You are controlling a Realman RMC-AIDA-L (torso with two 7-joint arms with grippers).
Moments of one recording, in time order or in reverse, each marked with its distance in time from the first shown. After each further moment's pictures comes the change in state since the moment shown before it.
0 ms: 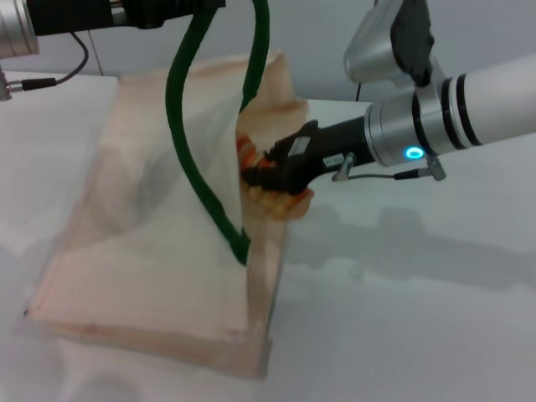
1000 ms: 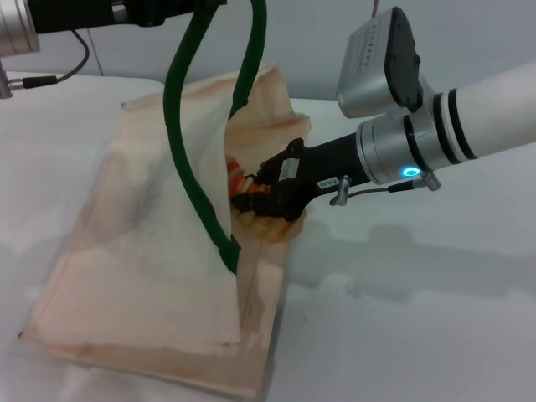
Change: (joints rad) left arm -0.003 0.000 -0.002 0.000 -0.002 0.000 0.004; right arm -0.005 0.007 -0.093 -0.003 0.061 0.056 -0.126
